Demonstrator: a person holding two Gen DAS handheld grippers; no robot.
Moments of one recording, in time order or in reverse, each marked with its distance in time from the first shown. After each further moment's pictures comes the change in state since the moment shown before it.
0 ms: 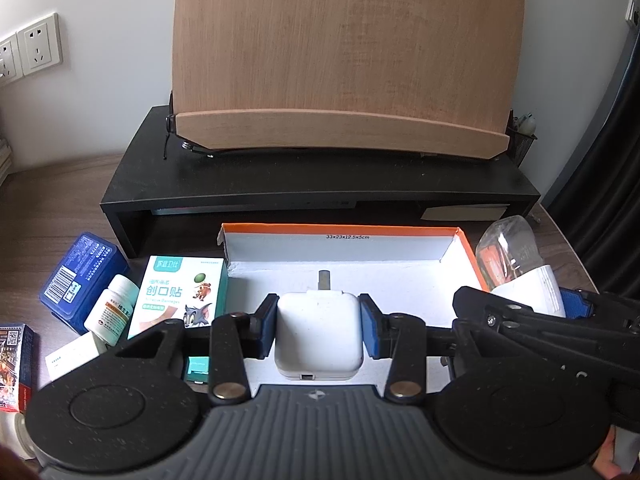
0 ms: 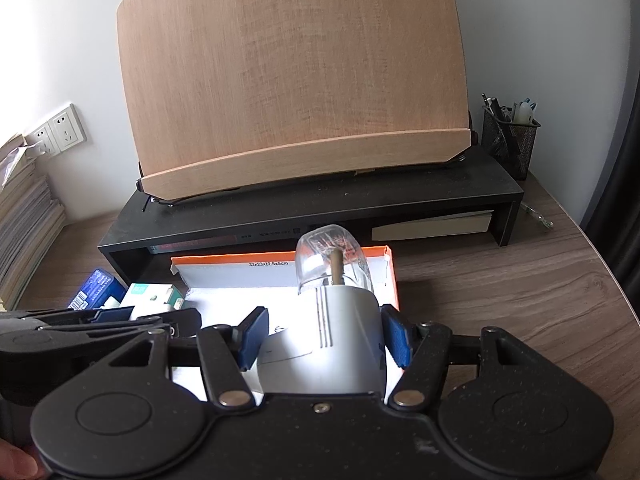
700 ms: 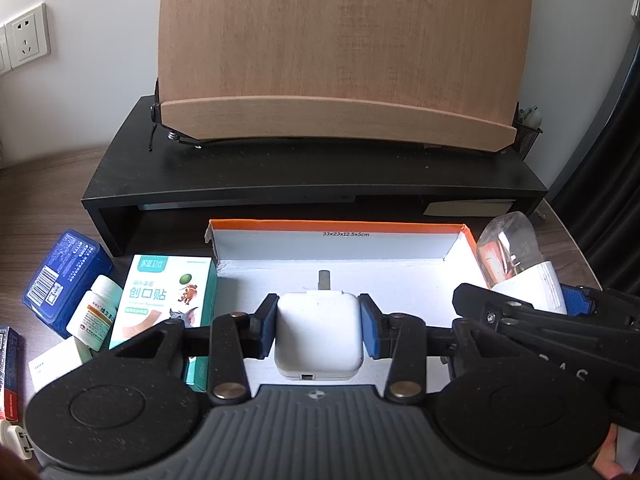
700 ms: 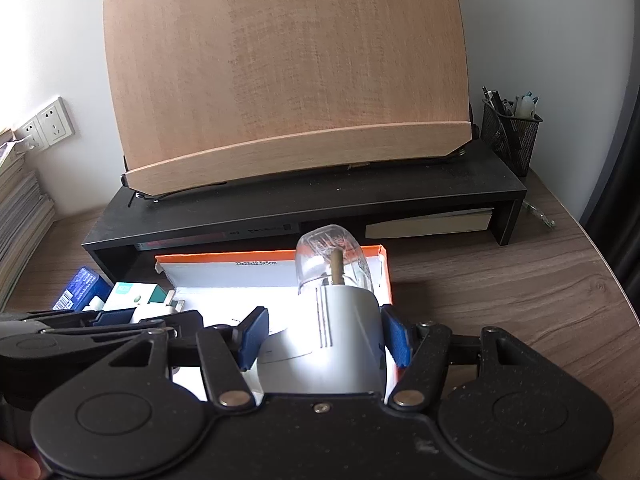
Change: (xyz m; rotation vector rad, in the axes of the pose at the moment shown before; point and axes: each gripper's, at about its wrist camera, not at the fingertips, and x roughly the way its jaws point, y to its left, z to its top) left arm 0.019 -0.003 0.004 -0.001 0.027 -0.008; right arm 0.017 -0.006 0.004 -0.001 0.024 -0.018
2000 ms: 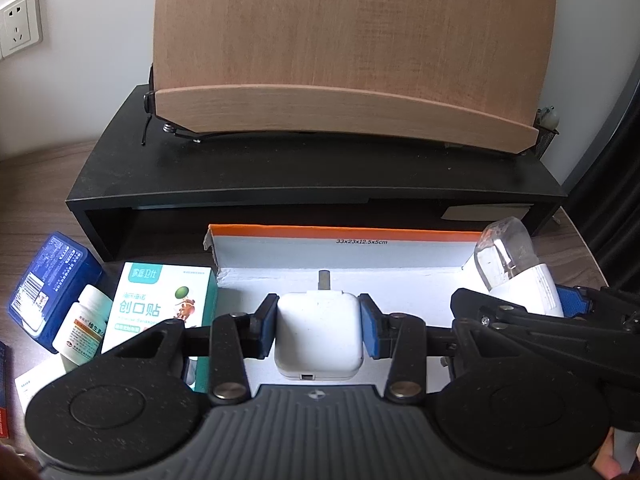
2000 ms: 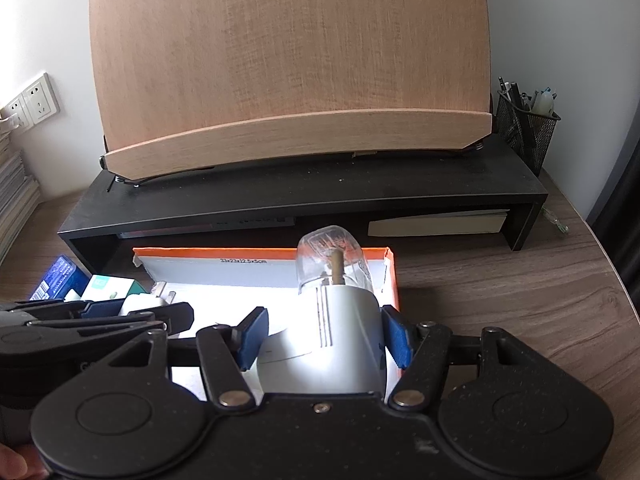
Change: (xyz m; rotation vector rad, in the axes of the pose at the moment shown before) left arm 0.024 0.009 0.011 -0.012 0.023 -0.002; right arm 0.030 0.005 0.008 -0.047 0.033 -0.029
